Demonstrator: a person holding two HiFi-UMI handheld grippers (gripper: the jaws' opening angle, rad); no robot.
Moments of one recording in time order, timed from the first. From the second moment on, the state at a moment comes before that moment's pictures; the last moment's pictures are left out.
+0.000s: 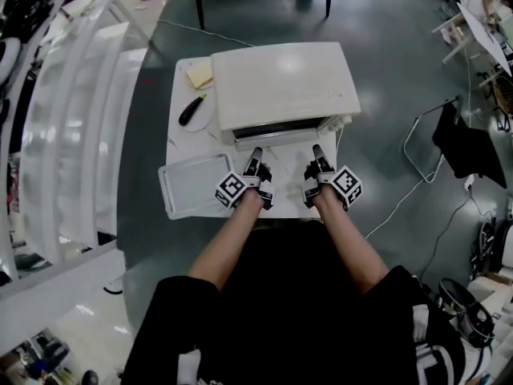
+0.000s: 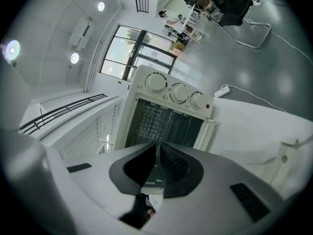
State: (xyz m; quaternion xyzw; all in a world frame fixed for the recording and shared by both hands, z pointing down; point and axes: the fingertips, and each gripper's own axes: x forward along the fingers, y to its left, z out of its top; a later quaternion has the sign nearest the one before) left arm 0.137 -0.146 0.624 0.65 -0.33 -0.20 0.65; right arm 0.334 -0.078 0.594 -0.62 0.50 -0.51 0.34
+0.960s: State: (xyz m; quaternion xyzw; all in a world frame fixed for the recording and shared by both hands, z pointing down) left arm 0.165 -0.247 0.658 0.61 -0.41 -0.32 0.61; right arm 0.387 -0.195 0.639 -0.54 0.51 -0.56 0.36
